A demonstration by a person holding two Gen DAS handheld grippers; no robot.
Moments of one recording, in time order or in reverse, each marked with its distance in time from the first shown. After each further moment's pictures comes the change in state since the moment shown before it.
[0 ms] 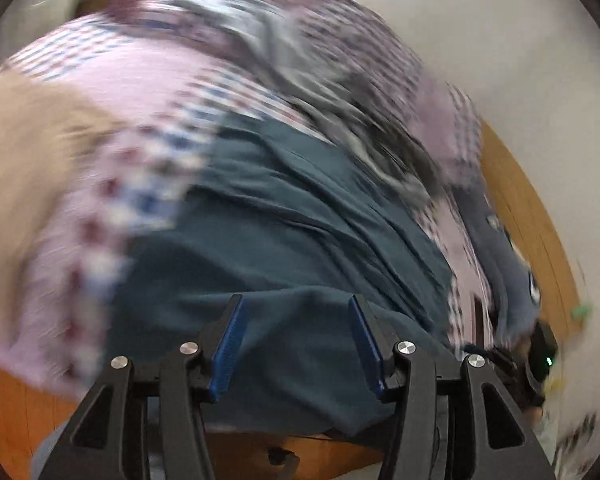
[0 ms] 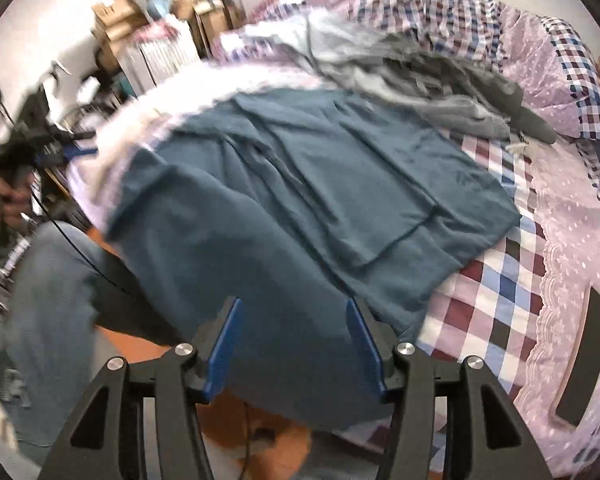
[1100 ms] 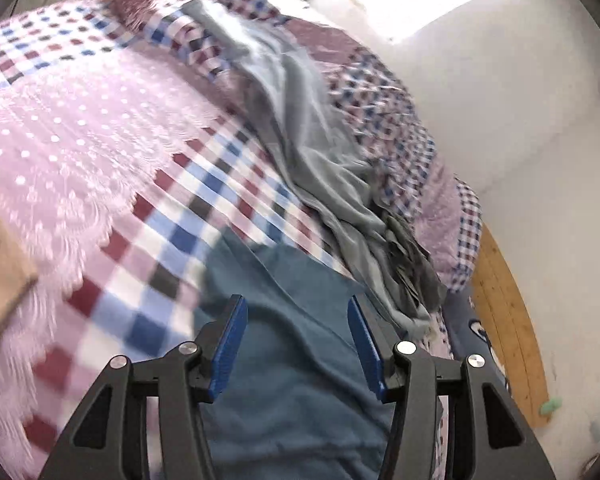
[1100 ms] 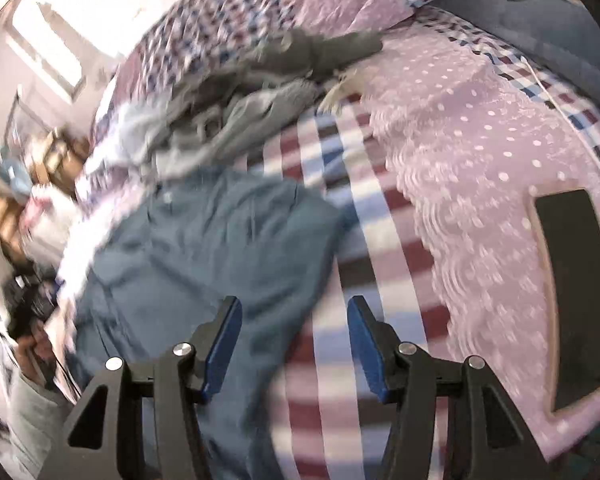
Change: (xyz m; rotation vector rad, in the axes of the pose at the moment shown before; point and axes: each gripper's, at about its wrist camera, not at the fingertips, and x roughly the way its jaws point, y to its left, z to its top) left arm 0.099 0.110 0.168 -0.209 -0.203 -0.136; right arm -0.002 -0.213 0.013 0.745 -0.184 -0.036
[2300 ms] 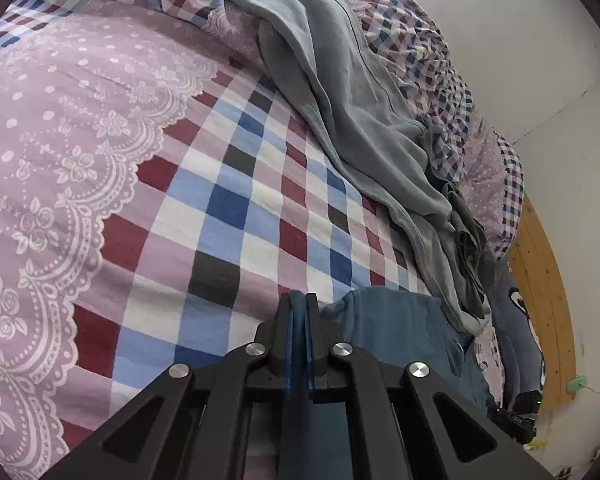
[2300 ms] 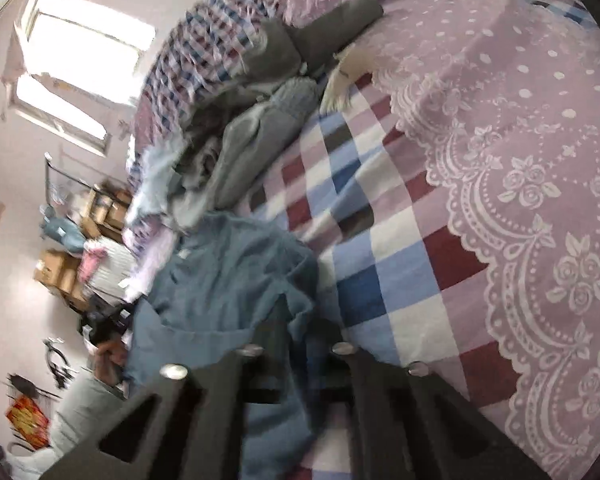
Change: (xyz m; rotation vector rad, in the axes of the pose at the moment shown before) left arm 0.125 0.034 0.061 0.099 0.185 0.075; right arm 0.092 -0.031 0.034 0.109 0.015 0.240
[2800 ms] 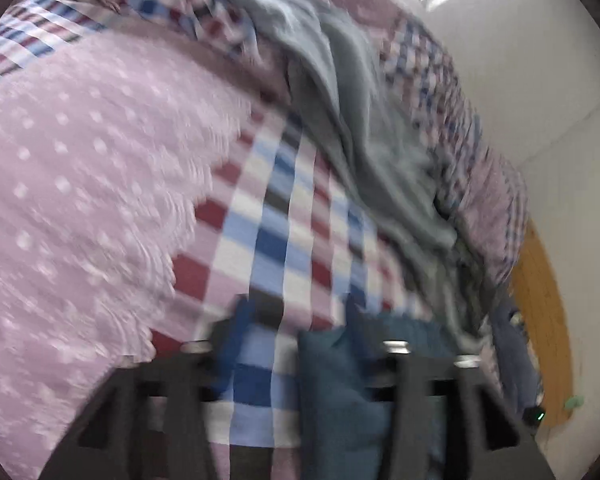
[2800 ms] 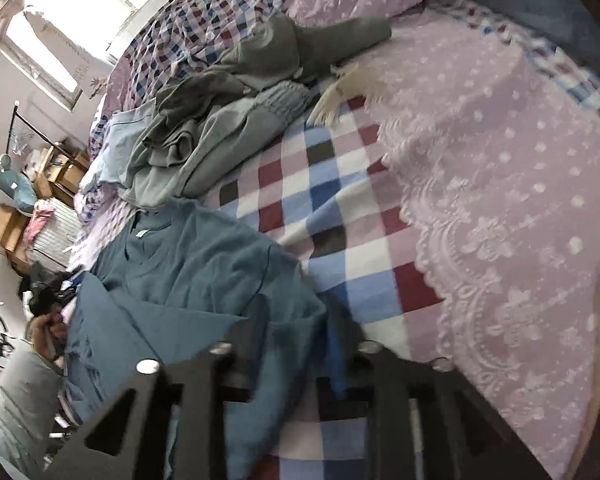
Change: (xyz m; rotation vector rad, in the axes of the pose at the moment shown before) left arm -0.039 0.019 0.016 -0.053 -0.088 -0.011; right arm -0.018 0.019 0.011 -0.139 0.014 -0.234
